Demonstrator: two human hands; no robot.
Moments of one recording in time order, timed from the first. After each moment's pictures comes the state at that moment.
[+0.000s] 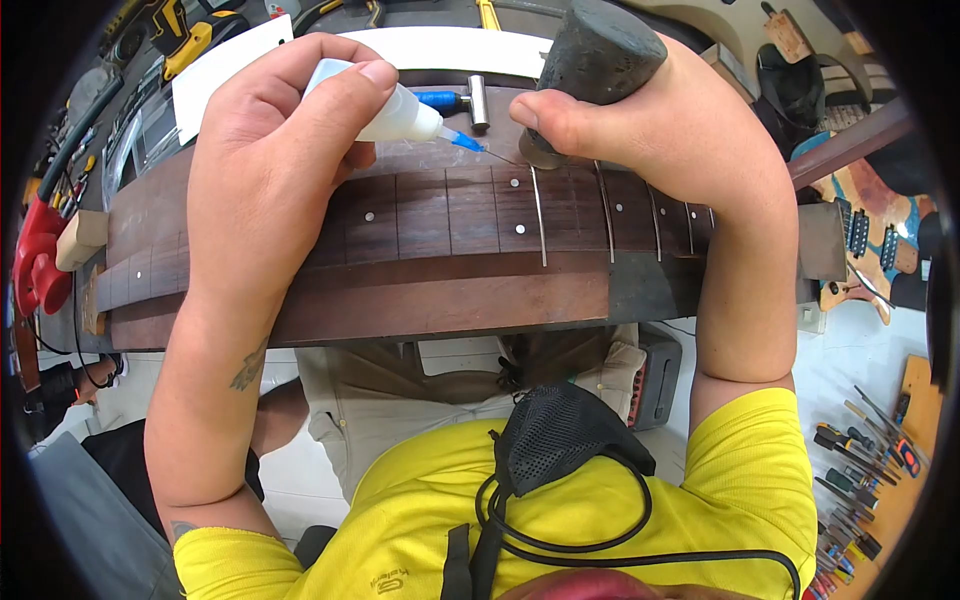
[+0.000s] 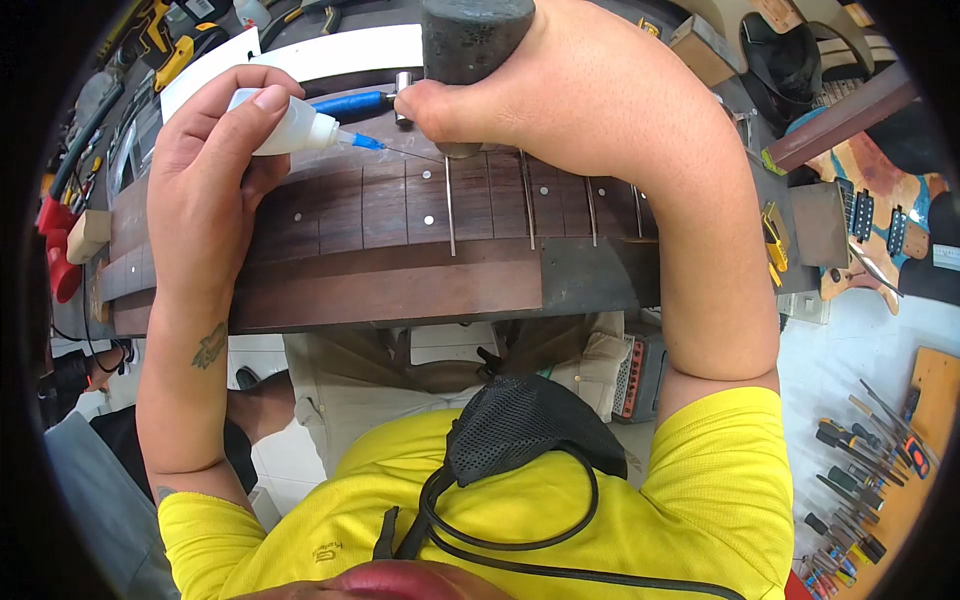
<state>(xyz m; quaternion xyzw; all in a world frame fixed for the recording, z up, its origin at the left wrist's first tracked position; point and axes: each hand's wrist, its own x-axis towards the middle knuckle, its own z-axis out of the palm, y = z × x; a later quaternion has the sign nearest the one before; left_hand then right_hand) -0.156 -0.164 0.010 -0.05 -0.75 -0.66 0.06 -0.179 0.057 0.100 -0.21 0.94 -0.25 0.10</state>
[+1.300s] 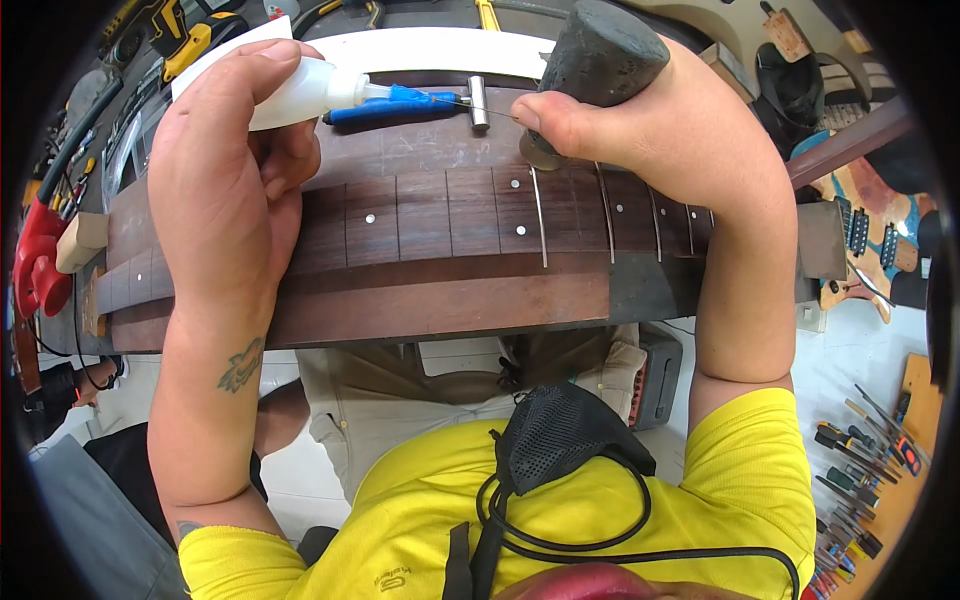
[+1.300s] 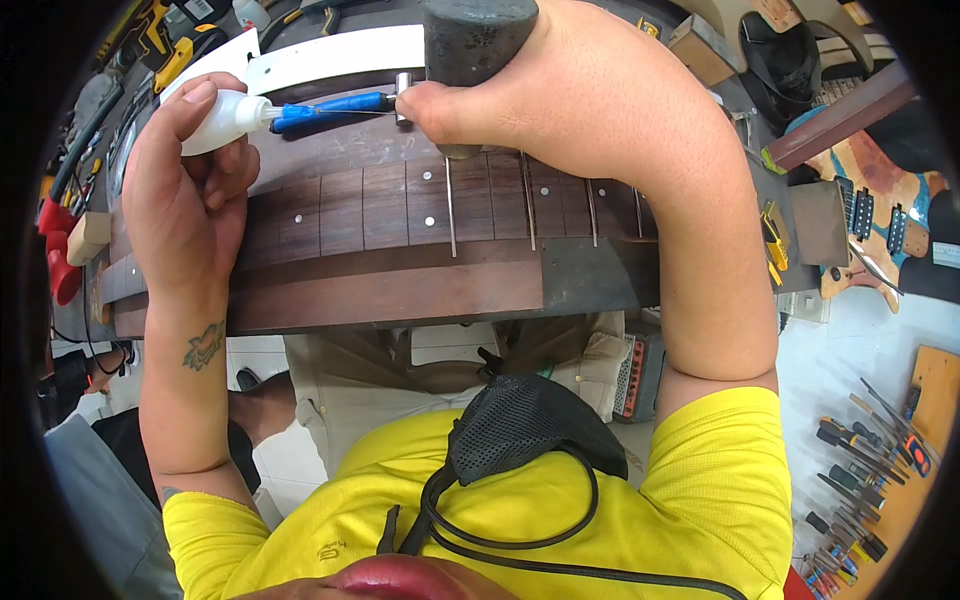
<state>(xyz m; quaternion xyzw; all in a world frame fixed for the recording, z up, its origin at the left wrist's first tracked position) -0.159 -0.180 0.011 0.04 -0.59 -0.80 0.11 -0.202 0.065 0.098 -0.17 0.91 -0.33 0.20</state>
